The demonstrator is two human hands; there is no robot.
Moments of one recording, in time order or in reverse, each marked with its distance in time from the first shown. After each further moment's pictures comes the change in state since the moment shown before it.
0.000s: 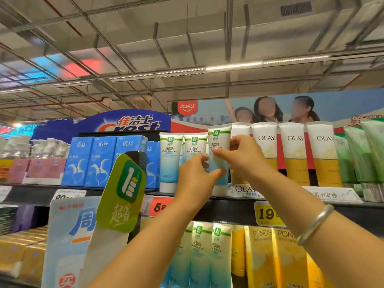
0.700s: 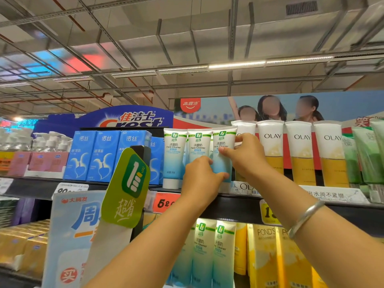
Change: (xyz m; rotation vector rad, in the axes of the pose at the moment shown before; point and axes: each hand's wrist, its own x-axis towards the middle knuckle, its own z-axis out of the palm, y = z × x) left_hand 0.004 -0.008 0.007 0.226 0.008 -0.060; right_hand 0.009 0.004 0.012 -0.108 0.080 0.069
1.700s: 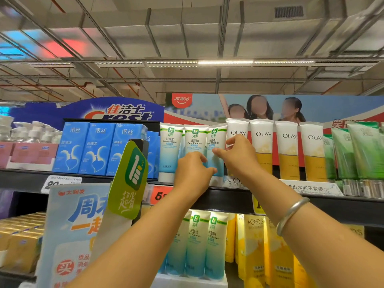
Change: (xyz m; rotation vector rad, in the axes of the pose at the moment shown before) left_hand -0.003 -0.003 -0.013 -0.137 -0.079 -0.055; right_hand -0.013 0.000 0.004 -0.150 0.004 0.043
